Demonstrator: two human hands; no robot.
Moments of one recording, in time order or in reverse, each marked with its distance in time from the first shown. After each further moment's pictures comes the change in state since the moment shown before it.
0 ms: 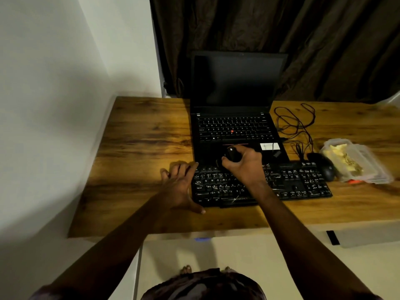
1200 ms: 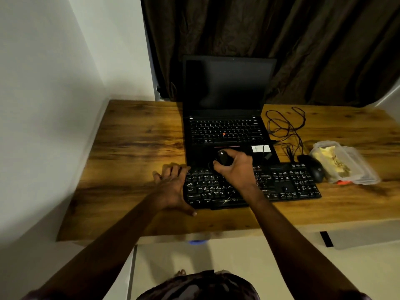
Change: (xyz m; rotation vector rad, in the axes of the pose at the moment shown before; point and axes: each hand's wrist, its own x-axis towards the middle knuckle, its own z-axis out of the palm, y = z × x) left_hand 0.001 0.009 -0.006 -0.022 -0.045 -0.034; right_hand -0.007 0.001 -0.005 0.048 -0.050 -0.009
